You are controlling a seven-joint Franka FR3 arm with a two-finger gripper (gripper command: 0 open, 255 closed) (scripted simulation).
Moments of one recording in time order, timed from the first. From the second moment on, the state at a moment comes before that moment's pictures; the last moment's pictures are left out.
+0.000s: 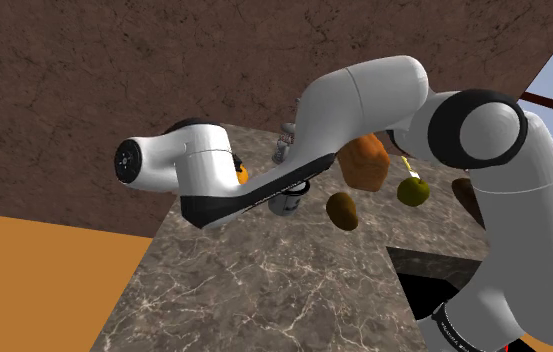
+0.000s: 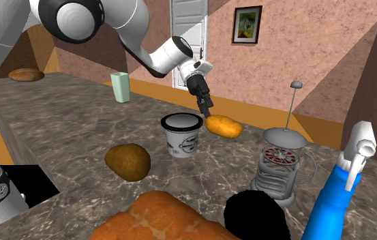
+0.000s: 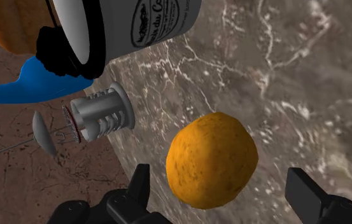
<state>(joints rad) 0.34 0.74 0.56 -1.45 -1.18 1.46 1.03</state>
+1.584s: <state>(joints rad) 0.31 0.75 0.54 -1.49 -1.21 1.51 1.05</state>
